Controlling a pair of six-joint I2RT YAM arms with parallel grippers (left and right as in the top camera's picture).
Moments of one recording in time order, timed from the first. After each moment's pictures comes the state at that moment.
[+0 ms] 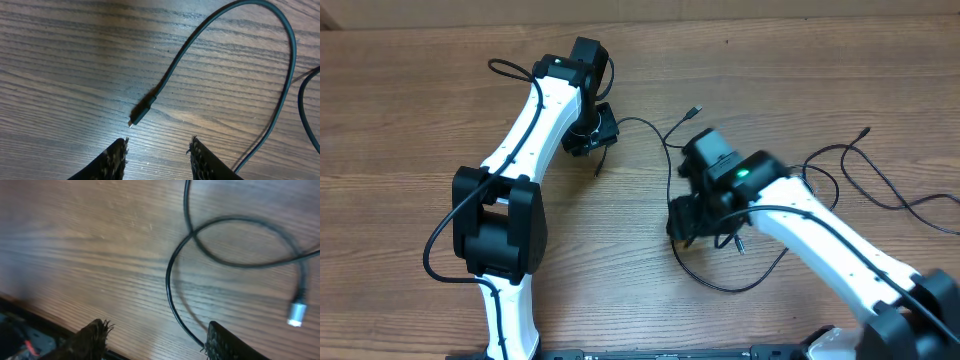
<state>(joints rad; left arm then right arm) -0.28 2.13 1.82 -1.18 0.08 -0.61 0.61 1.58 1.17 -1.01 -0.28 0.41</state>
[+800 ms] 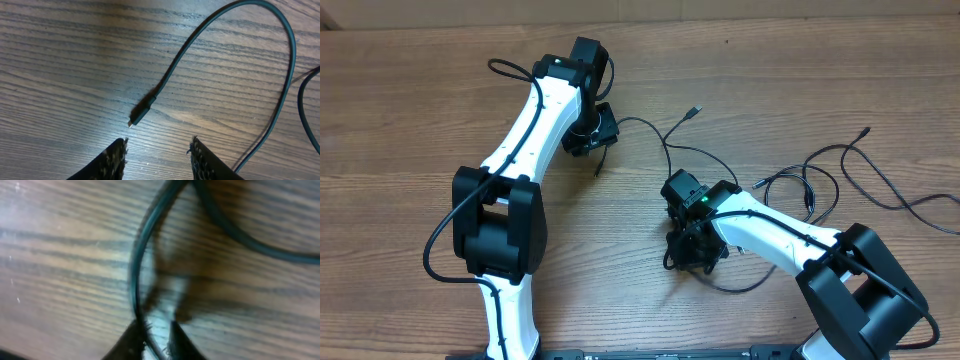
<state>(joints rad) -0.28 2.13 1.82 -1.18 0.08 -0.61 0.69 1.76 0.97 -0.82 -0.27 0.44</state>
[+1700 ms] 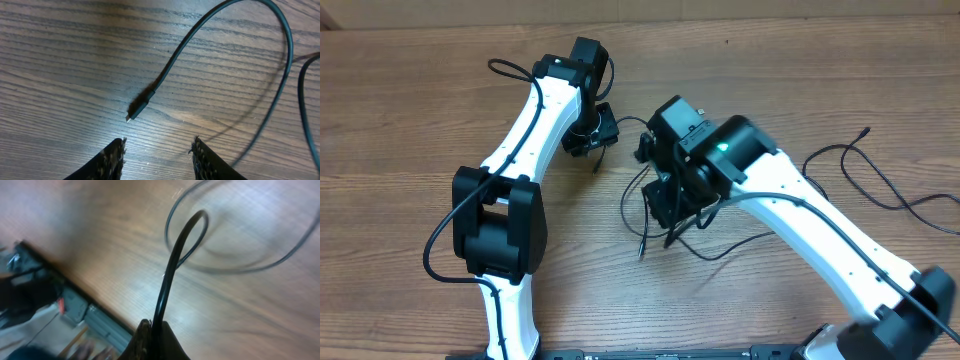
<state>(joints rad) -0.28 2.13 1.82 -1.18 0.08 -0.61 0.69 1.67 1.62 -1.29 -0.29 0.19</state>
